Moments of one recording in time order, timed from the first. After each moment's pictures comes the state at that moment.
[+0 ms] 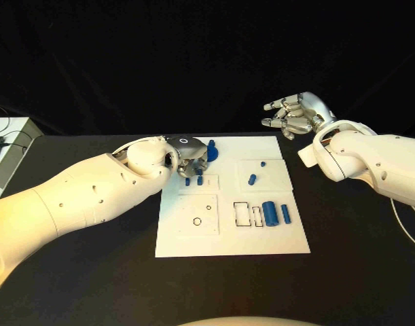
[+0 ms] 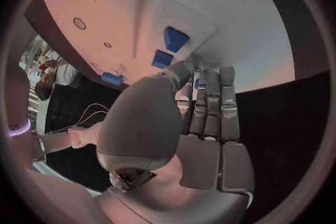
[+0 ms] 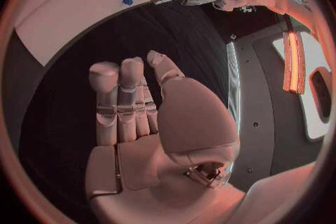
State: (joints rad) left arm 1.21 -0.43 0.03 1.11 -1.88 -0.05 0.00; left_hand 1.46 -0.16 0.40 -0.08 0.05 1.13 0.04 0.06 0.06 0.88 0.05 0.42 0.06 0.72 0.04 1.35 0.29 0.14 0.97 0.02 0.70 1.30; right arm 1.30 -0.85 -0.07 1.31 -0.70 -0.54 0.25; right_hand 1.32 -0.07 0.06 -0.09 0.46 0.97 0.15 0.07 0.07 1.17 0.04 0.52 0.37 1.41 -0.05 0.72 0.84 0.11 1.47 -0.05 0.61 1.31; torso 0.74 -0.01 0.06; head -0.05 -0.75
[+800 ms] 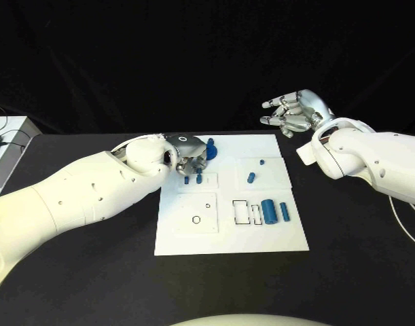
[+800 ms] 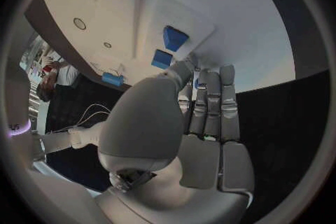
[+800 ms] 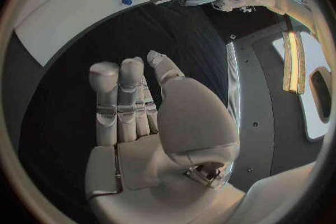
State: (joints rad) left arm 1.21 -0.42 0.02 1.10 -1.88 -0.05 0.02; left_hand 1.49 -0.13 0.33 -0.04 0.05 1.15 0.04 0.06 0.06 0.89 0.07 0.41 0.07 0.71 0.04 1.36 0.29 0.13 0.98 0.02 0.65 1.30; right arm 1.30 -0.85 -0.07 1.31 -0.70 -0.54 0.25; right_hand 1.32 -0.07 0.06 -0.09 0.46 0.97 0.15 0.07 0.07 1.17 0.04 0.52 0.37 1.41 -0.05 0.72 0.84 0.11 1.47 -0.05 0.61 1.31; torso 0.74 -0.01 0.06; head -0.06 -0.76
